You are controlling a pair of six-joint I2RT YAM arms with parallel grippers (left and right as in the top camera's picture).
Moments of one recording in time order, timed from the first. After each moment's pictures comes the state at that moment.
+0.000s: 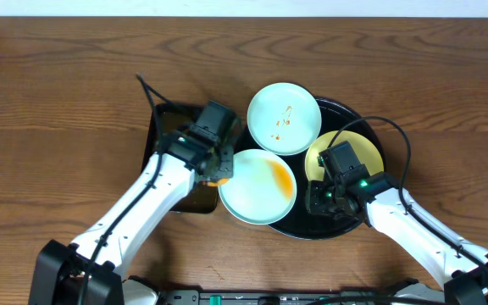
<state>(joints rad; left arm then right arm) -0.46 1.51 1.07 -0.84 -0.07 -0.47 0.47 1.42 0.69 -0.55 -0.23 0.59</state>
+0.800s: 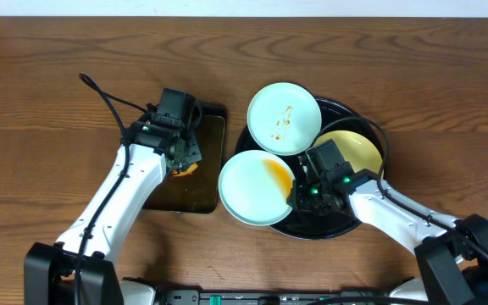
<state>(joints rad) -0.26 1.51 1.07 -0.84 -0.14 -0.54 0.50 1.59 0.69 -0.34 -0.37 0.60</state>
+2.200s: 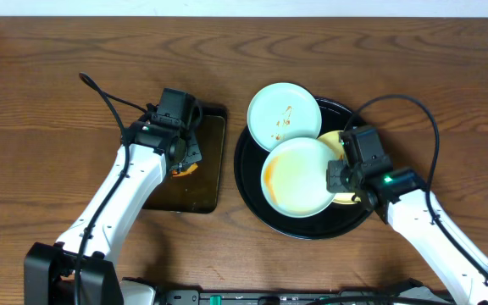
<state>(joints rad) -0.26 1.51 1.07 -0.84 -0.14 -0.54 0.37 1.31 0.80 -0.58 0.08 0.35</state>
